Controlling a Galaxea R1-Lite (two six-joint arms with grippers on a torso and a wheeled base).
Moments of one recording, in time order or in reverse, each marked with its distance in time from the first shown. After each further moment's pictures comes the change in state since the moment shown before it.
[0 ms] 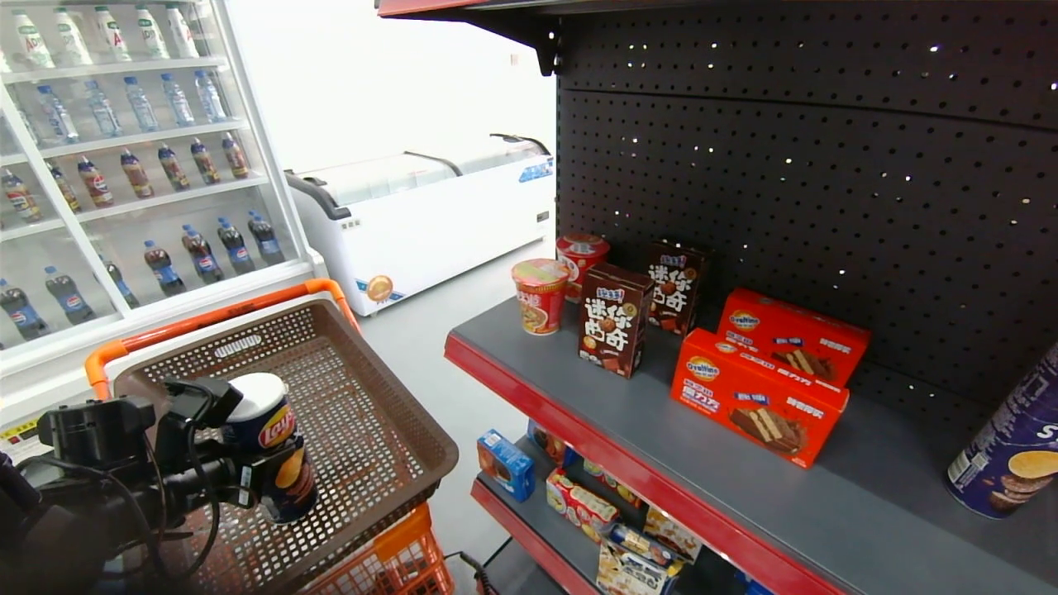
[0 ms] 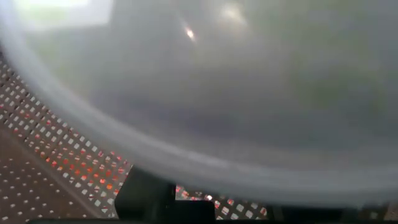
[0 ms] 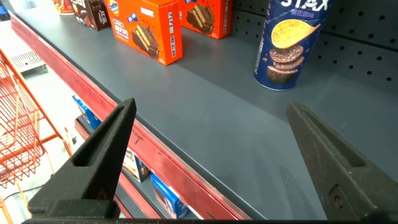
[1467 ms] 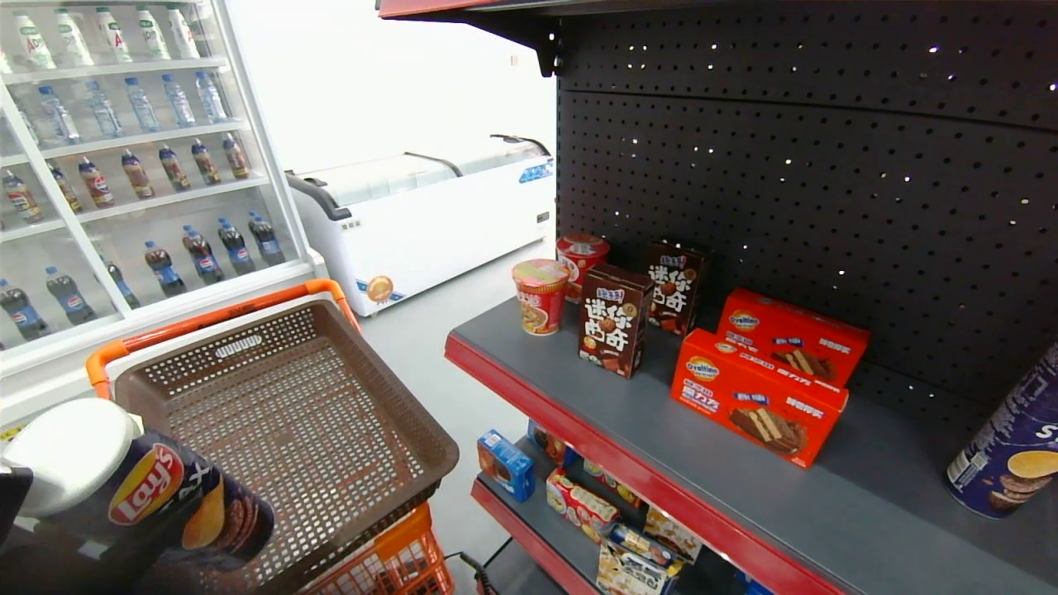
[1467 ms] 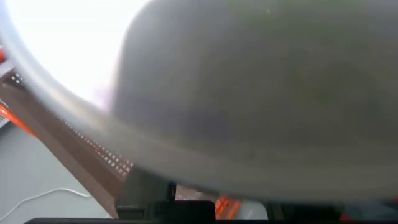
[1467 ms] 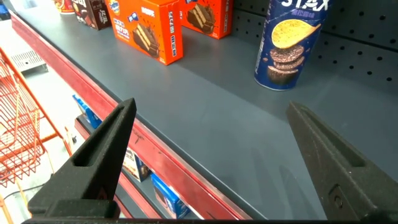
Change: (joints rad) left arm -0.093 -0.954 0.372 0.259 0.051 -0.130; right arm 0.000 0.000 0.000 0.001 0.002 -0.003
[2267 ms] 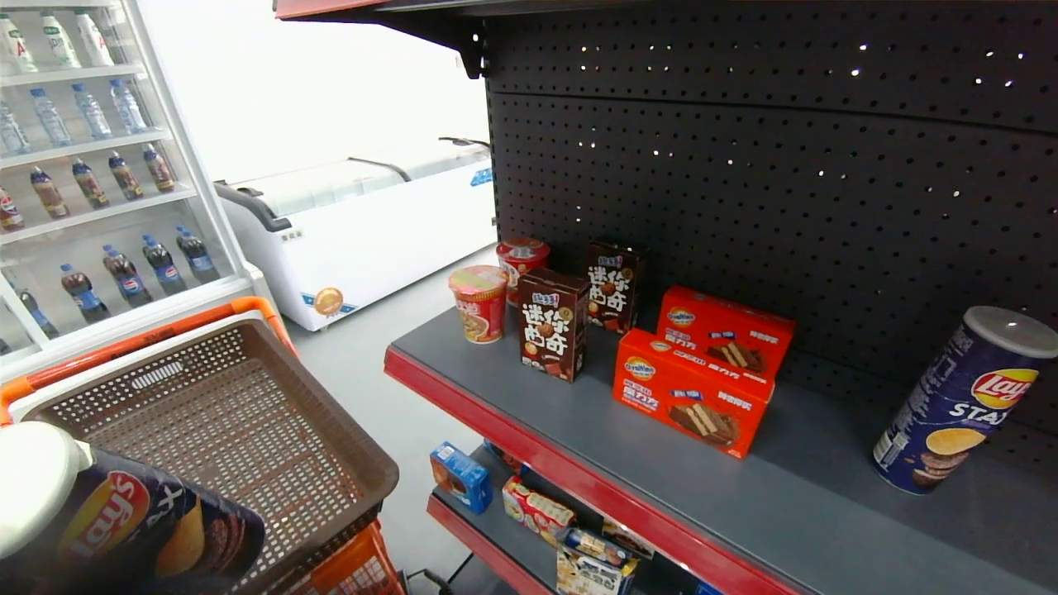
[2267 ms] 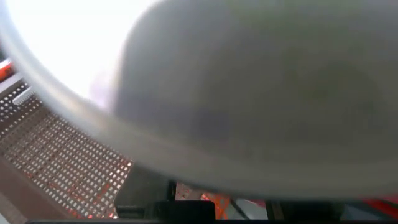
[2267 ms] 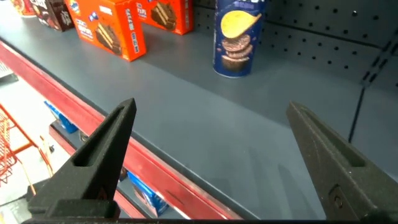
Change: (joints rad) left arm -0.026 -0.217 -0.024 0.173 0.000 -0.023; right arm 0.000 0.000 0.000 -0.001 0.001 0.000
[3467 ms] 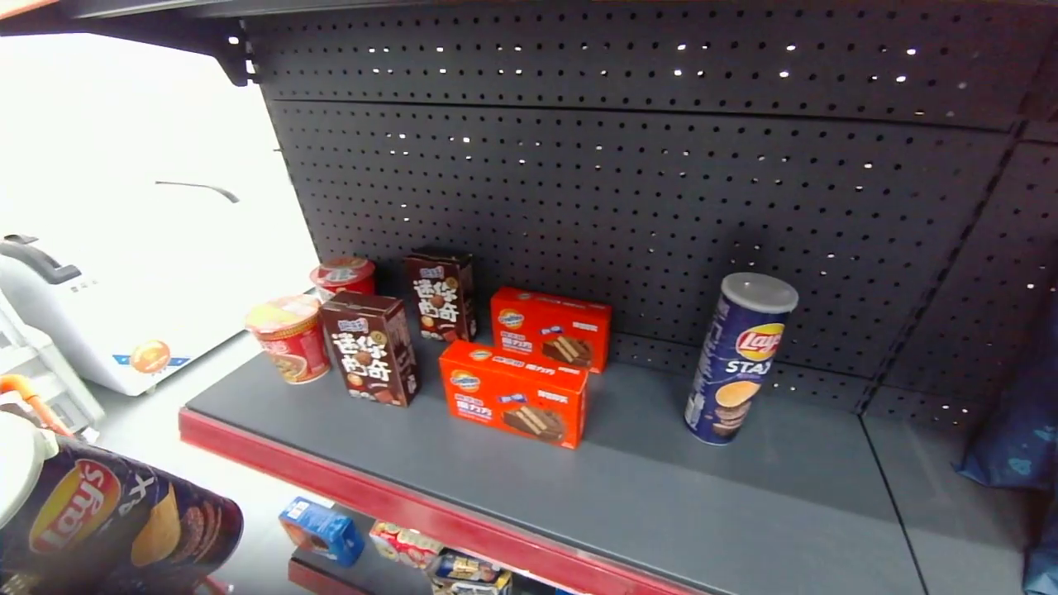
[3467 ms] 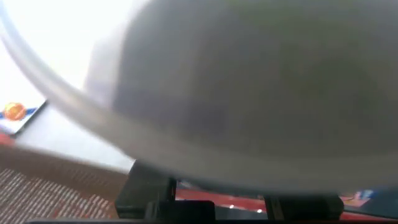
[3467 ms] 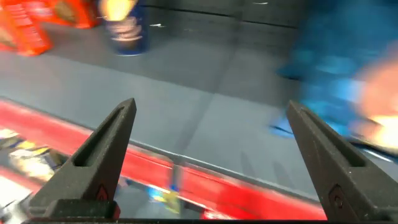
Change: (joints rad) left arm 0.005 -0.029 -0.013 0.001 0.057 0.000; right arm -0.001 0.000 0.000 -0.001 0.005 -0.001
